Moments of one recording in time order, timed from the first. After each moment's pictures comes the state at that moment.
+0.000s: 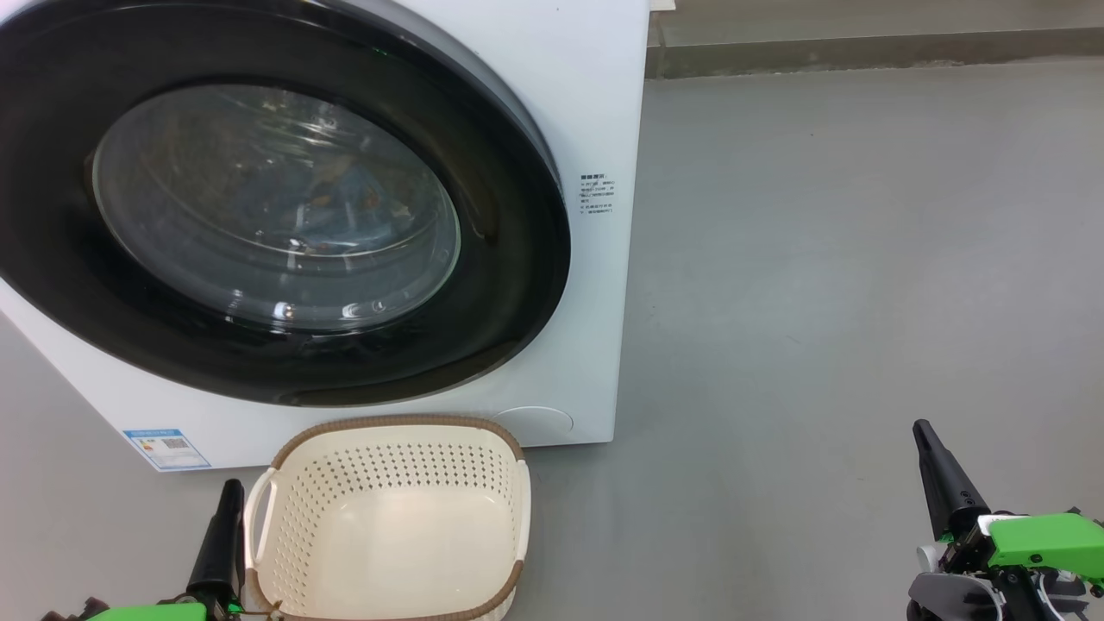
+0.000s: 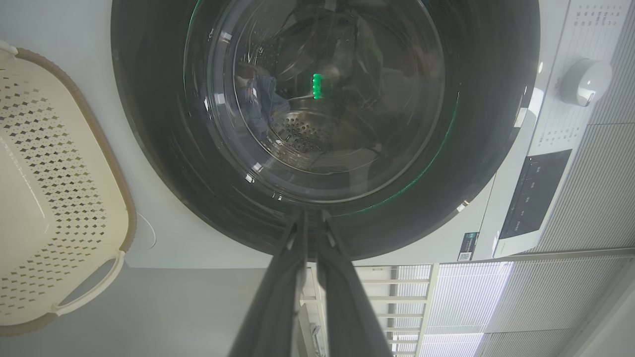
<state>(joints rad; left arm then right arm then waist) -0.07 0.04 0.08 0.26 -1.60 -0.13 0.11 -0.06 -0.06 -0.10 0.27 1.63 0.13 0.09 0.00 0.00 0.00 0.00</state>
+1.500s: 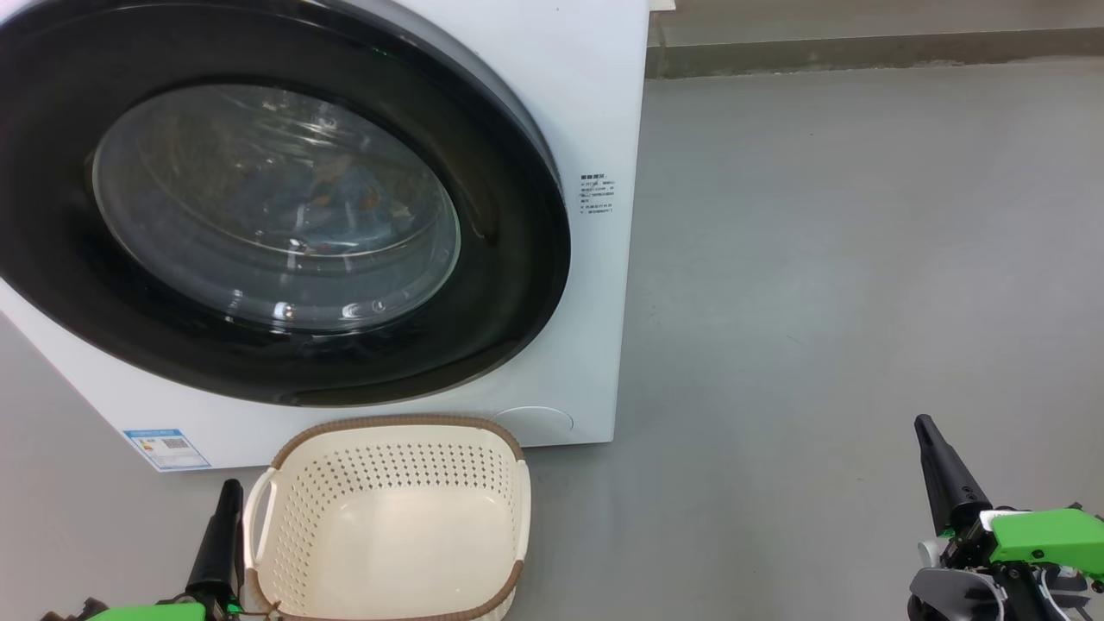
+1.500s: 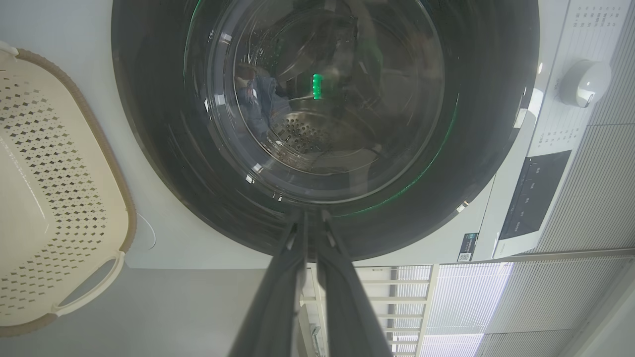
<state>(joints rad) -0.07 0.04 0.08 0.26 -1.60 -0.13 0.11 -0.06 -0.05 -0.12 0.27 1.62 0.13 0.10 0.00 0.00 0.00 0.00</state>
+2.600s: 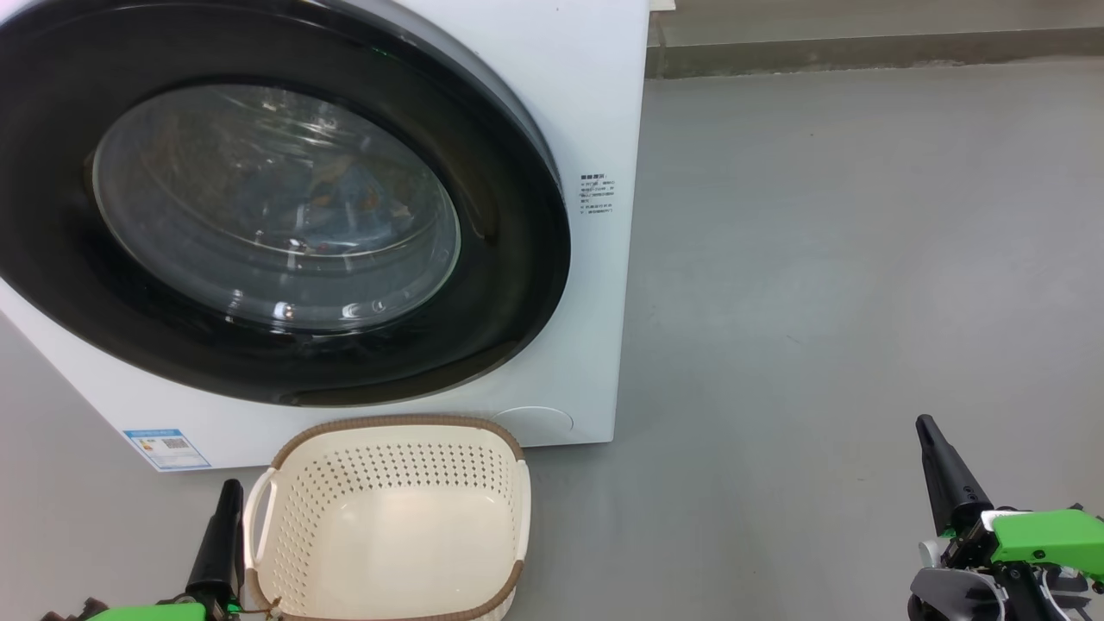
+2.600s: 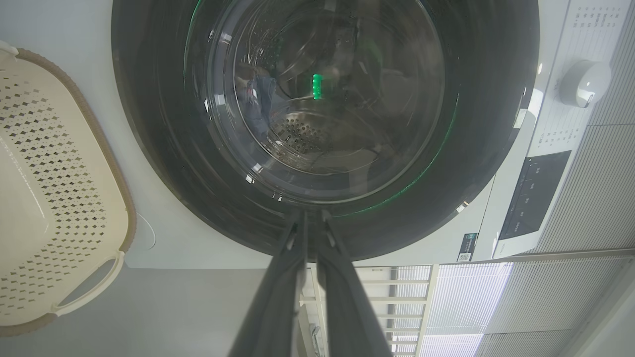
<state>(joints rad) -0.07 0.04 0.08 0.26 -1.60 -0.13 0.11 -0.06 -0.05 -0.13 0.27 1.62 0.13 0.10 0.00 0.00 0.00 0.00</state>
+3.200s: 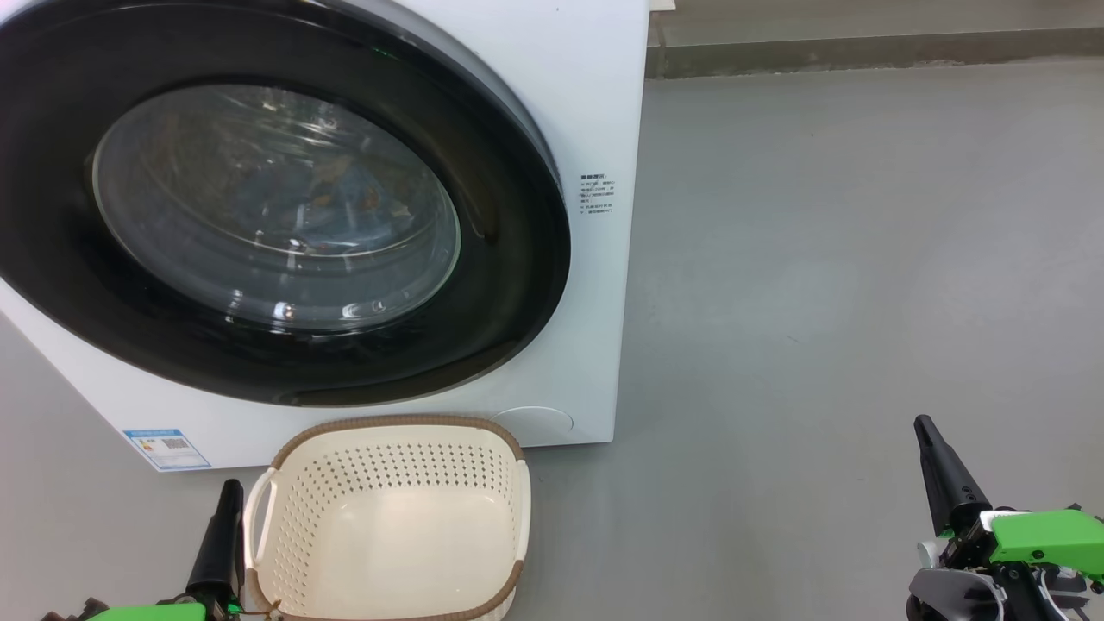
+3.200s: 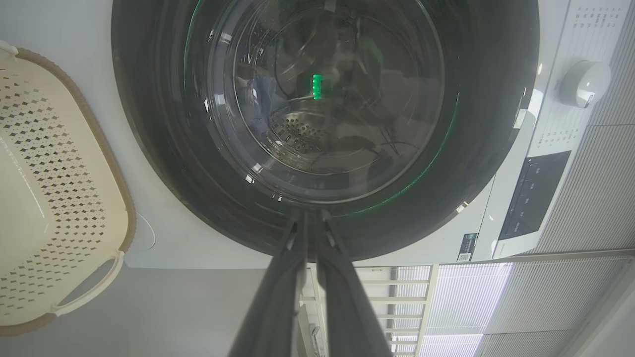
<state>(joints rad) -0.07 0.04 0.08 0.26 -1.60 -0.13 0.11 -0.06 -0.05 -0.13 0.27 1.62 0.13 0.10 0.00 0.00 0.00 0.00</state>
